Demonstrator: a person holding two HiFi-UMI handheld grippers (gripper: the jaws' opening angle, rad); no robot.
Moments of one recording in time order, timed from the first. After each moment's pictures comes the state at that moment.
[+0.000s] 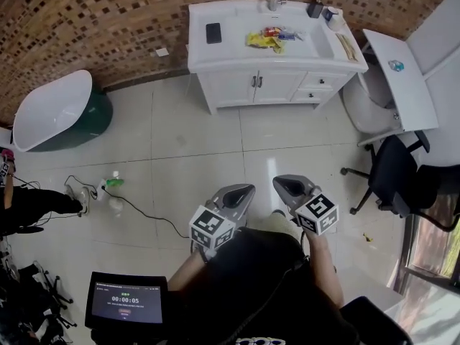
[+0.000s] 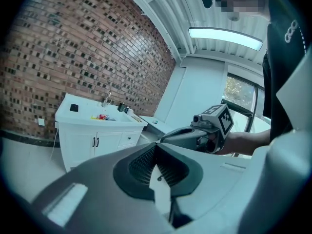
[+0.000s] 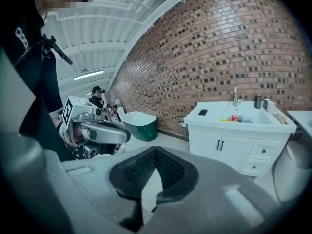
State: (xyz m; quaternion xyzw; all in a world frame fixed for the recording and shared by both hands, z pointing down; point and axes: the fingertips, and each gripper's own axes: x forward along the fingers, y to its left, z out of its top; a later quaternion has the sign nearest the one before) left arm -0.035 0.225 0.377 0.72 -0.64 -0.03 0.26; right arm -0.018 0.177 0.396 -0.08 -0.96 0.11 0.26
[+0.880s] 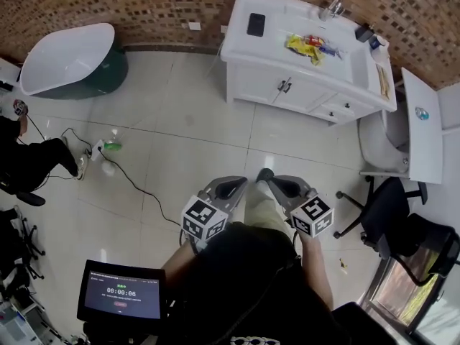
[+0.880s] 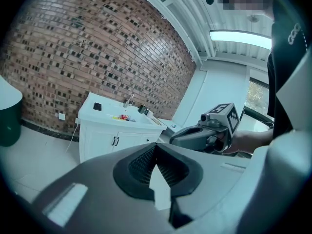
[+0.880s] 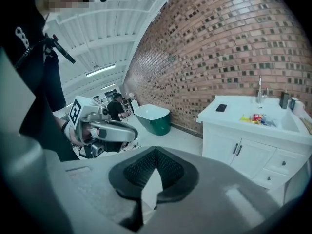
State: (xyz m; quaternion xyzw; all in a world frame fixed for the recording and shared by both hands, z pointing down) left arm -0.126 0.222 0.398 0.64 -0.70 -0.06 0.29; right arm -0.100 0.174 0.411 -0.18 -0.93 0.10 0.30
